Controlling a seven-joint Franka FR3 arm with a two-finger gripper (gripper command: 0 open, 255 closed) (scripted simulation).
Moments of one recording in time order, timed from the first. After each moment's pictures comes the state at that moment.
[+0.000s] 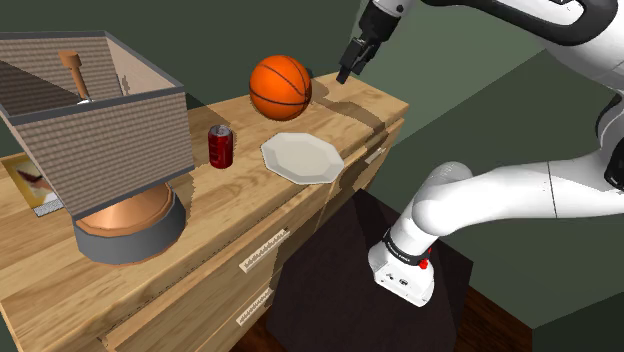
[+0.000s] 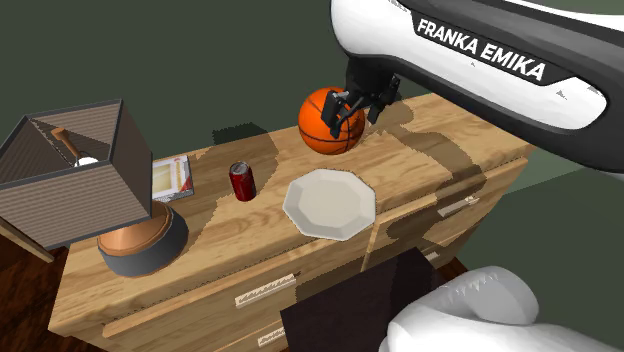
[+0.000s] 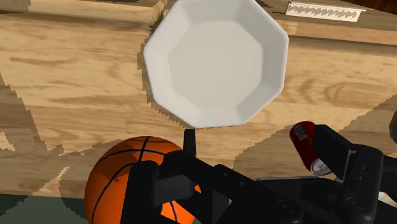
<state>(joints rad) 0.00 -0.81 0.03 -2.28 0.00 1.69 -0.08</state>
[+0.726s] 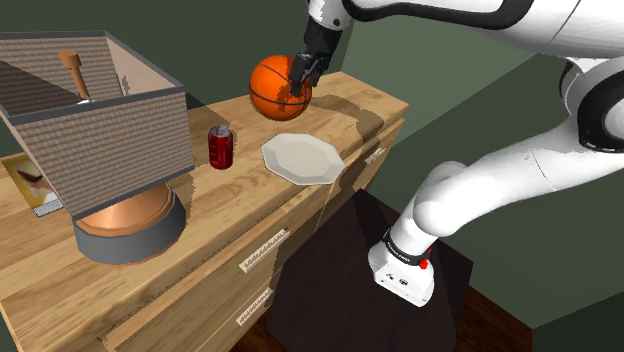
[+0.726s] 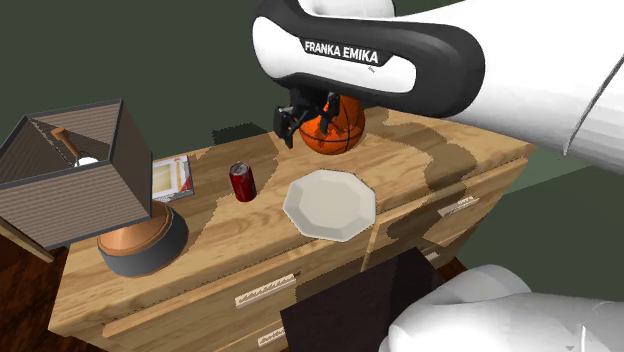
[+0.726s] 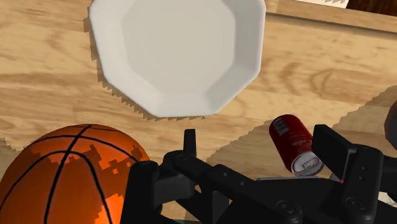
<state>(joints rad) 0.04 -0.53 0.14 -2.20 0.04 1.82 -0.01</state>
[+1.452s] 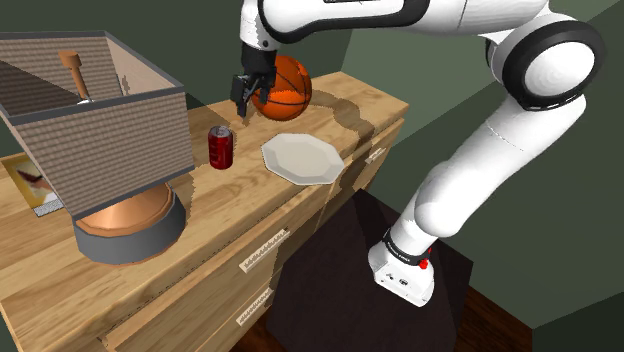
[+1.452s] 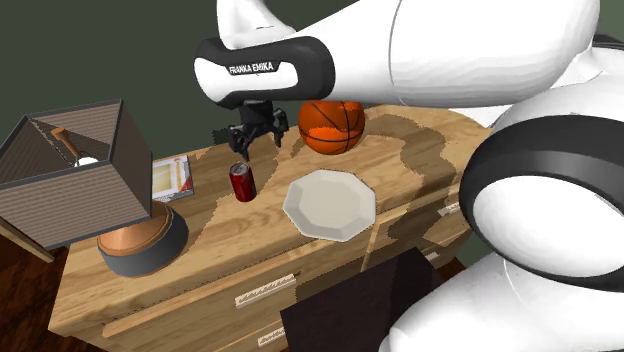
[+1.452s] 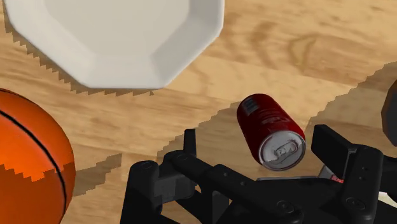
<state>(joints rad) 0.07 -0.13 0.25 -1.99 0.02 1.92 0.09</state>
